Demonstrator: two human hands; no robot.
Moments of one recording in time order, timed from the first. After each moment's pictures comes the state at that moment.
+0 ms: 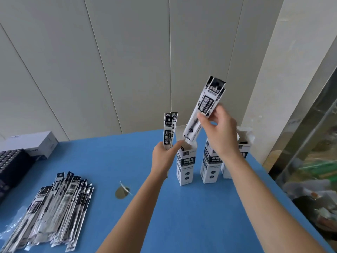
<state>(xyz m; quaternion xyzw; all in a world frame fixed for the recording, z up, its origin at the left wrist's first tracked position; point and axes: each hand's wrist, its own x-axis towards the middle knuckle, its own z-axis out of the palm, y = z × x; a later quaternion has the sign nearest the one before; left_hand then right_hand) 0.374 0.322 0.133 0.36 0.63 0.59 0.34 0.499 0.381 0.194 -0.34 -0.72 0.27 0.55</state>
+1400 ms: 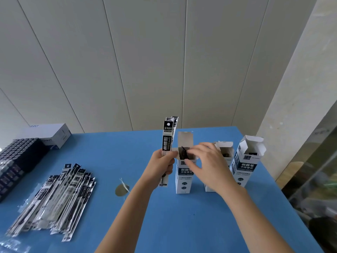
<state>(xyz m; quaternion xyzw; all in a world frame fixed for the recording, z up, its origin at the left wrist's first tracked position) 0.364 0.322 0.121 0.36 0.61 0.56 0.43 0.508 0.389 0.128 -0.34 -0.90 0.12 0.24</state>
